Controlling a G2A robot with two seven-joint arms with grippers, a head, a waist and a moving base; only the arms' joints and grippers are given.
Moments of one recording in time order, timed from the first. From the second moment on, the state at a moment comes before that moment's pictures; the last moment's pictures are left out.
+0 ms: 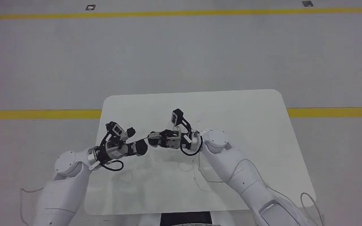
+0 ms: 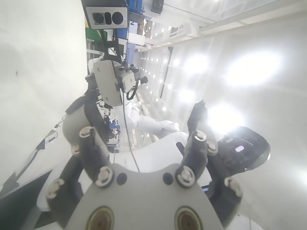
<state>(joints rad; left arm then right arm) 1.57 -1.08 -1.53 -1.47 -0.74 -0.09 -1.28 -1.10 -1.52 0.95 -1.05 0.49 -0.10 1.05</state>
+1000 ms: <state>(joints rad) 1.57 -1.05 -1.49 -1.45 -0.70 -0.09 -1.26 -1.10 -1.48 0.92 -1.14 0.42 -0.05 1.06</state>
